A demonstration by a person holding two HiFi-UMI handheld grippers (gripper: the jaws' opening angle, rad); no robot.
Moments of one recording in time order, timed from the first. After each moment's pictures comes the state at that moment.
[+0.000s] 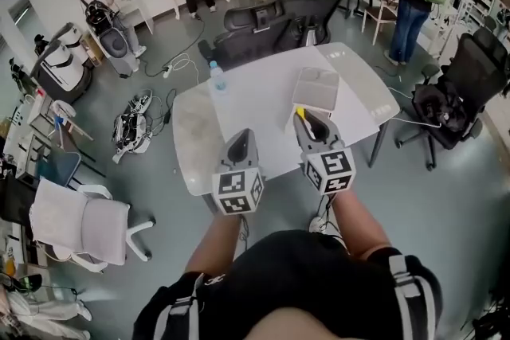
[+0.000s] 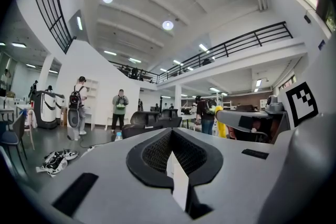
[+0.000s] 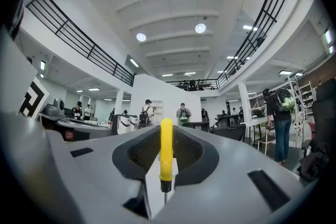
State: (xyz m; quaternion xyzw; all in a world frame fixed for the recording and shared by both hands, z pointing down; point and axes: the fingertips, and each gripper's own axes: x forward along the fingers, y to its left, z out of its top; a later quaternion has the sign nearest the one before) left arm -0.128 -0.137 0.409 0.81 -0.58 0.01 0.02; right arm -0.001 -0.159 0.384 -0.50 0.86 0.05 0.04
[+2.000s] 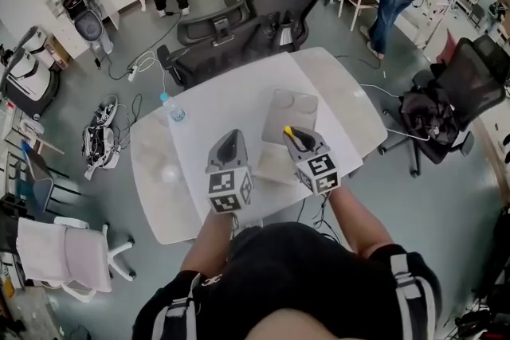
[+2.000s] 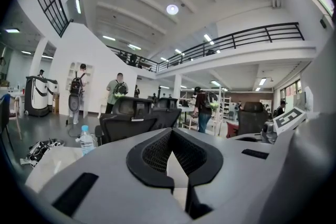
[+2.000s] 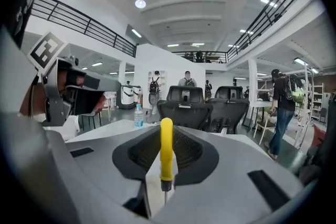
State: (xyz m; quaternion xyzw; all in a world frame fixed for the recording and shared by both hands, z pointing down) left arm -0.039 -0.397 0.449 0.82 -0.57 0.03 0.08; right arm 0.088 -0.408 0.506 -0.47 0.88 -0.02 -0.12
